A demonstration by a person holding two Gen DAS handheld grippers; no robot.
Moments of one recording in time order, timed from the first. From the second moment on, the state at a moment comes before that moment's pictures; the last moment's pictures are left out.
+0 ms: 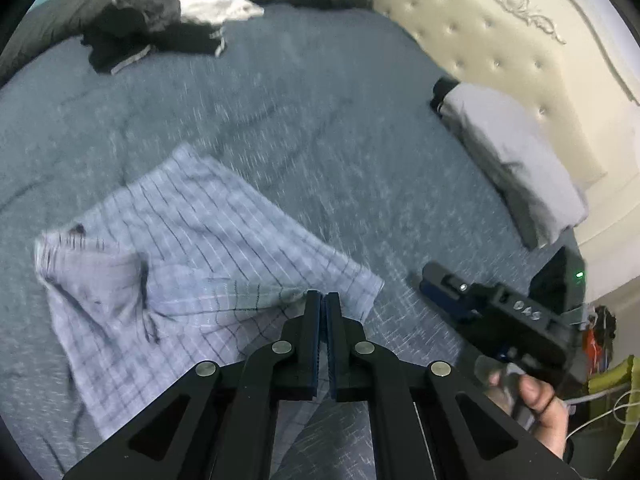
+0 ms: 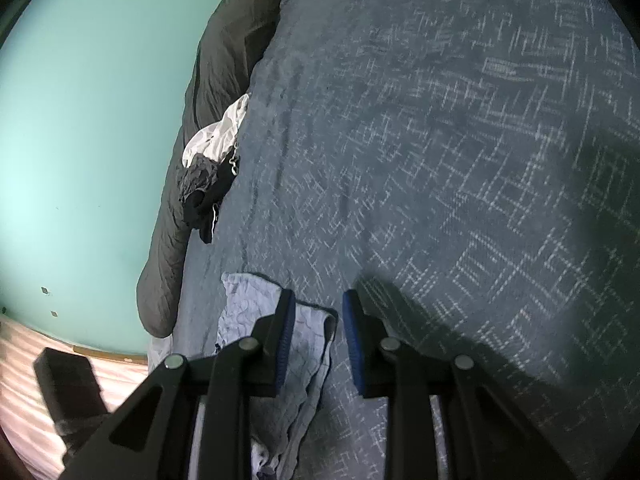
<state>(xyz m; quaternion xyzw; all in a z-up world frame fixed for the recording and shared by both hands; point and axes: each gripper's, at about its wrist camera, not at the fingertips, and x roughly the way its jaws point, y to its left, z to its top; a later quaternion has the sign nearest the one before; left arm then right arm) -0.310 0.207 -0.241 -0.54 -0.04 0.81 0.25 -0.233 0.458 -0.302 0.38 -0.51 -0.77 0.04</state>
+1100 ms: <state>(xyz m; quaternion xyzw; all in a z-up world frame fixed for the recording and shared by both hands) -0.328 0.094 -0.245 -0.52 -0.05 0.84 0.15 -0.279 0.368 -0.303 0.46 -0.37 -0.80 0.11</state>
